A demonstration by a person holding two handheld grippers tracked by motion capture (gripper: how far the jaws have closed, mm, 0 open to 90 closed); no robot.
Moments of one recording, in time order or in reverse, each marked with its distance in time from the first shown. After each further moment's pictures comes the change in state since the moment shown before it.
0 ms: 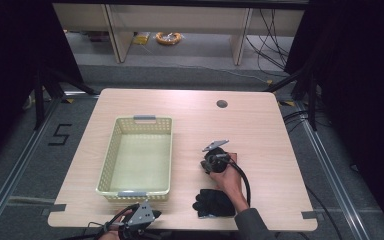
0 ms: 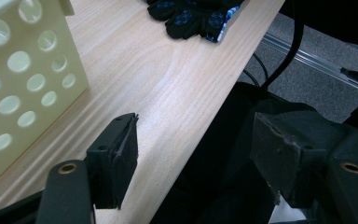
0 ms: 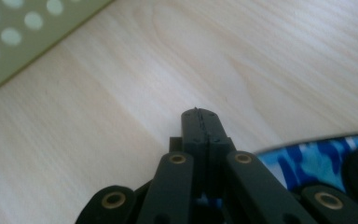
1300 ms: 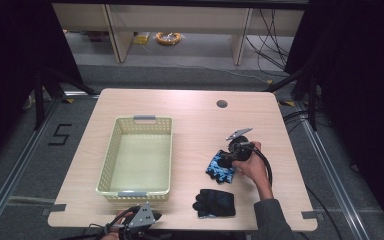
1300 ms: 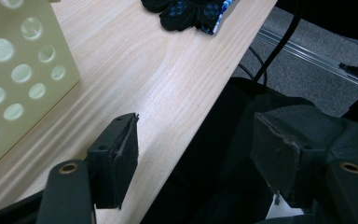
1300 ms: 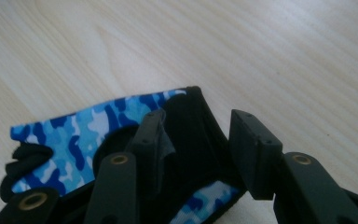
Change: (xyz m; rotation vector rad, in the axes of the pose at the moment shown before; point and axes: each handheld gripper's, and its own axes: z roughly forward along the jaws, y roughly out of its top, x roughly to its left) left arm -0.004 -0.004 0.002 0.014 -0.007 -0.017; right arm -0.079 -0.007 -0.029 0.042 -0.073 -0.036
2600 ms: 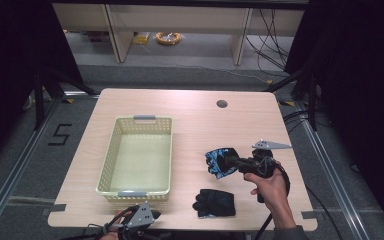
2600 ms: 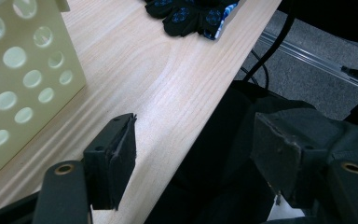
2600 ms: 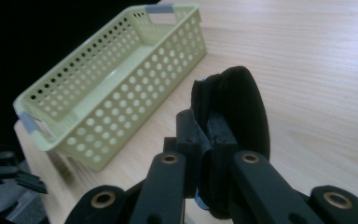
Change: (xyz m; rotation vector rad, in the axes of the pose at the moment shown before) left arm 0.000 0.001 -0.003 -0.010 0.006 -0.004; right arm 0.044 -0.038 -0.101 -0.389 0.323 0.322
